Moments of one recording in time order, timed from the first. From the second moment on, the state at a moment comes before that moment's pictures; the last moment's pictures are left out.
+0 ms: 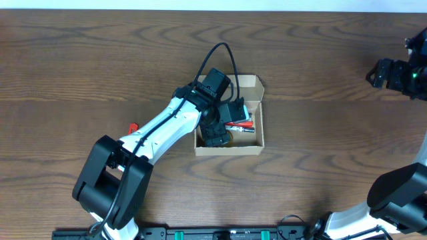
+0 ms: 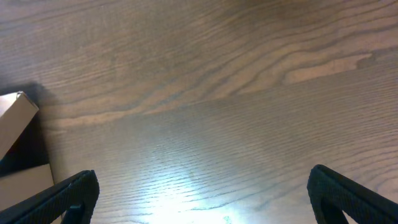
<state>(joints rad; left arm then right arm) -0.60 1.85 1.28 -0.72 0.23 0.71 -0.50 1.76 1.77 -1.19 -0.23 -0.20</state>
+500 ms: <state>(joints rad) -0.45 1.46 1.47 -1.10 0.07 0.29 -0.50 1.76 1.77 -1.18 -0.23 -0.20</state>
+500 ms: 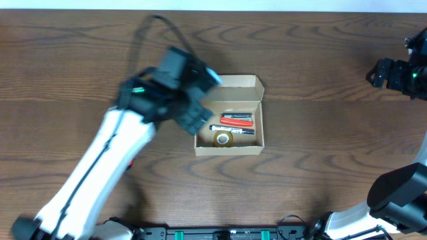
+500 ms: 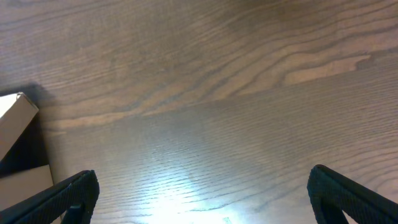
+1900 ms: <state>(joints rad) 0.04 1.68 0.91 -0.73 0.01 0.07 -0.50 1.76 1.77 -1.19 -0.25 -0.20</state>
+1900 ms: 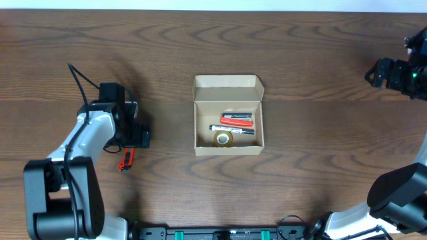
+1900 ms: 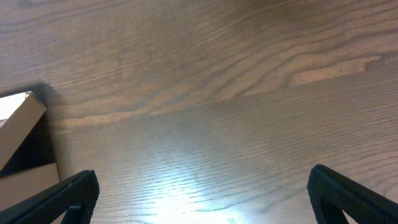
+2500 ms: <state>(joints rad) 0.04 1.71 0.91 -0.74 0.02 0.05 -0.50 1.76 1.77 -1.19 -0.25 -0.20</state>
